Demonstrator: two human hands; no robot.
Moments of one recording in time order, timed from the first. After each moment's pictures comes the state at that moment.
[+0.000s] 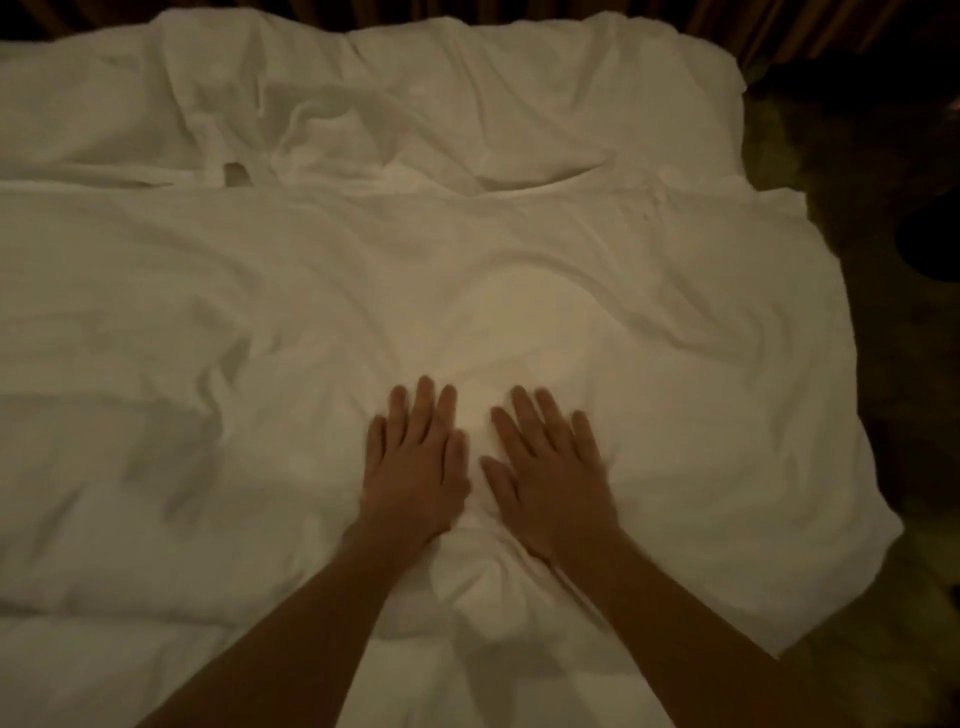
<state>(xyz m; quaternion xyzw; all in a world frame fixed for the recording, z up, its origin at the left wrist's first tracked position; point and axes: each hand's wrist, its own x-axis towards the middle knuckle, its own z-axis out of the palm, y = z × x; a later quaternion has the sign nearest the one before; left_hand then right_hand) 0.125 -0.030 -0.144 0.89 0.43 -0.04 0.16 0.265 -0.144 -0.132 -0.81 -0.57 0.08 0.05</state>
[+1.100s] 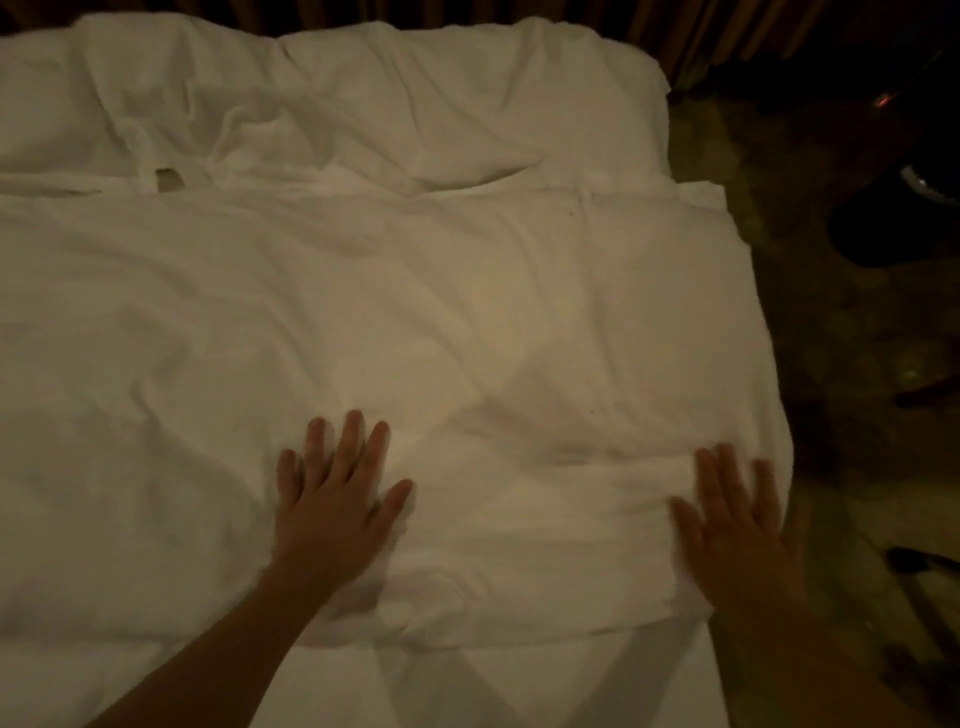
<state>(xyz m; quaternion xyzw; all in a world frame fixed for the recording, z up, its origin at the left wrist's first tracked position) 0.084 -0.052 -0.148 0.89 0.43 -0.12 0.08 0.399 -0.346 -0.141 -0.94 -0.28 0.18 -0.08</state>
